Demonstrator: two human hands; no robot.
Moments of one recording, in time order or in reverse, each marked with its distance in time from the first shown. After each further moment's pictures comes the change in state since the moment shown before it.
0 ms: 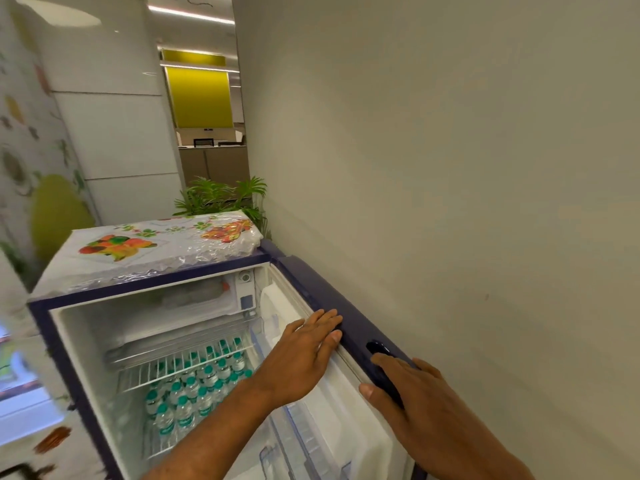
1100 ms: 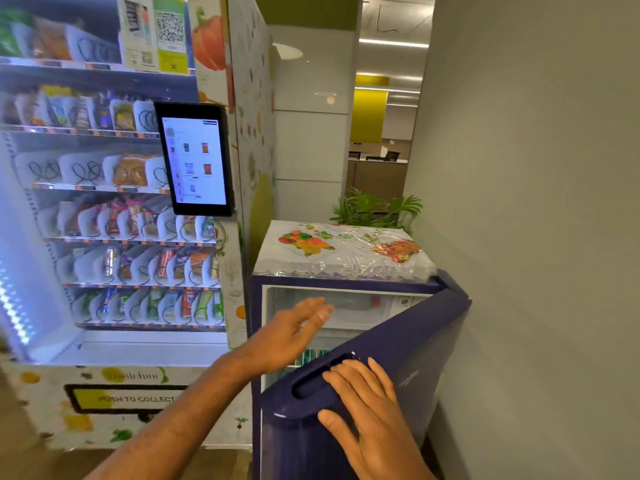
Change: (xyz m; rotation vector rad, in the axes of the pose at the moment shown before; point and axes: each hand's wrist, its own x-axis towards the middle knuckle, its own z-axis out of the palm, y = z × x) left_hand -0.157 -0.178 -0.197 -0.235 0.229 -0.433; right_hand 0.116 -0.240 0.162 0.282 0.379 -0.839
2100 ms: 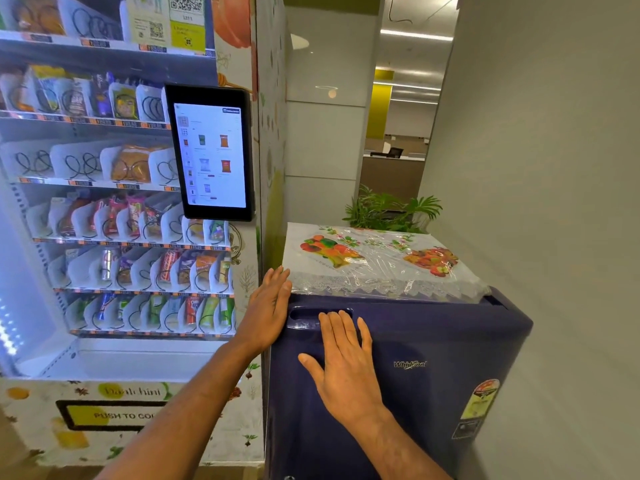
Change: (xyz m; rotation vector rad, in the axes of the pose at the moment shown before) left_hand 0.094 -0.162 -0.076 -0.015 0.426 -0.046; right_hand 0.152 0.010 0.148 -0.326 -0.149 0.216
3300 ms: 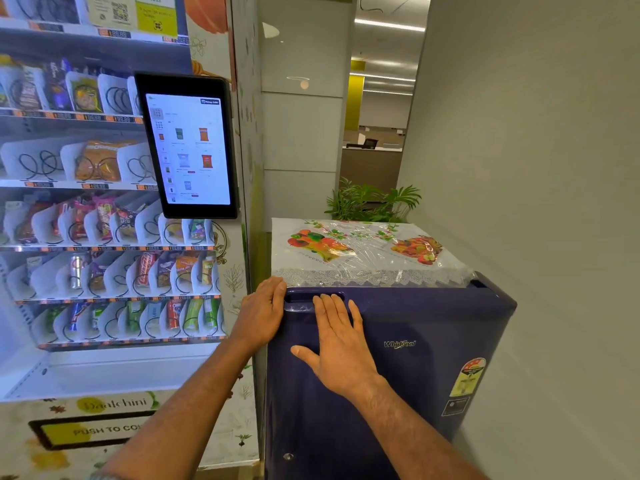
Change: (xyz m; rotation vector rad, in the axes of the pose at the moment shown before) left_hand 0.012 -0.019 0.007 0.118 -0.036 0.037; right_hand 0.028 0.001 0.008 -0.076 -0.134 0.017
